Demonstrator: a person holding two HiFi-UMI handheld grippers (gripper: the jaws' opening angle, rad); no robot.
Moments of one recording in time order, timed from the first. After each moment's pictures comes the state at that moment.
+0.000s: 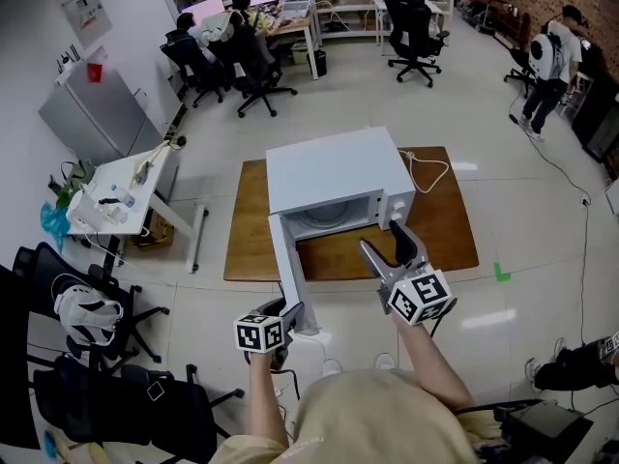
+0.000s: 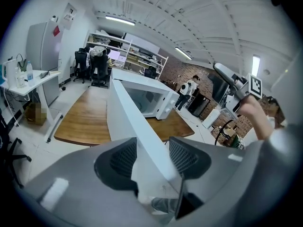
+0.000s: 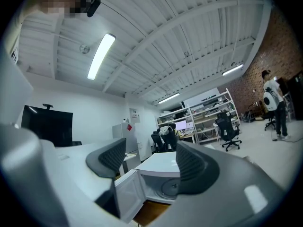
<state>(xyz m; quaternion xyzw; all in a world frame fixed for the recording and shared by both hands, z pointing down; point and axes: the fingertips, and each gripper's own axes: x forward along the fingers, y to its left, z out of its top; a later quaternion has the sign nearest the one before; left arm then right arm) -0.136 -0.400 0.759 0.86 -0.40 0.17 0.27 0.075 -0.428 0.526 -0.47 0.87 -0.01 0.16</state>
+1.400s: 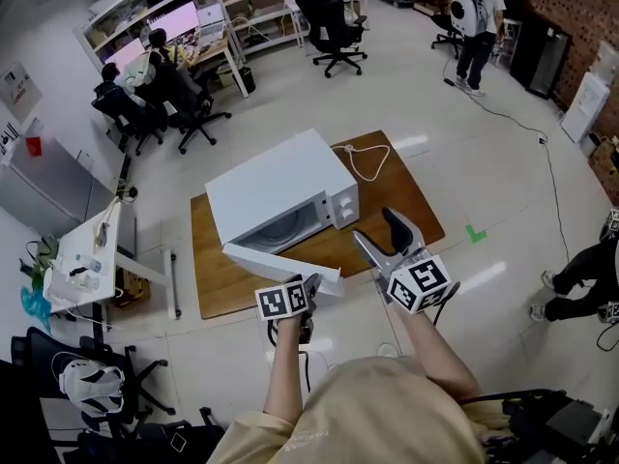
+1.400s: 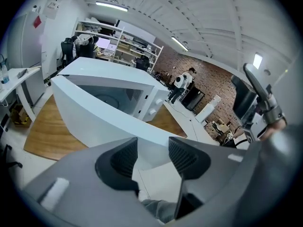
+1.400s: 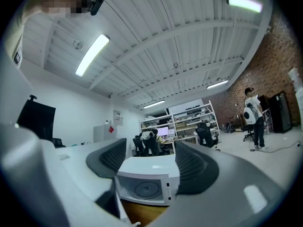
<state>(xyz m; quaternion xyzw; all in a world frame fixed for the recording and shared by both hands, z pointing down) -0.052 -0.474 0.709 0.86 -0.35 0.20 0.32 0.093 -0.418 0.467 -0.56 0.81 0.02 0.14</state>
